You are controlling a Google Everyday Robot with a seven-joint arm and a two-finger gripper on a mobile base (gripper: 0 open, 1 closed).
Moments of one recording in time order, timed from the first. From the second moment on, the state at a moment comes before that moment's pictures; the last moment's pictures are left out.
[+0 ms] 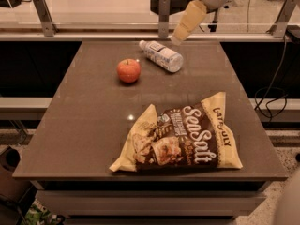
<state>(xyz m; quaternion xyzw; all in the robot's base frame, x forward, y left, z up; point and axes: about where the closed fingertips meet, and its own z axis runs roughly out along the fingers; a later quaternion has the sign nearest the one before) 0.667 -0.125 1.011 -0.44 0.85 -0.02 0.28</state>
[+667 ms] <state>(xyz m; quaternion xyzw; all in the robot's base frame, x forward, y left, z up) 0.705 -0.106 0.994 -0.42 0.88 -0.01 0.25</state>
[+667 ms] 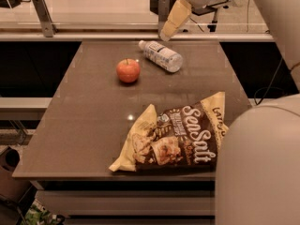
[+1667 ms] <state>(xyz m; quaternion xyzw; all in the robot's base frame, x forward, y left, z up) 0.746 -0.056 0.930 -0.40 0.89 0.03 0.19</state>
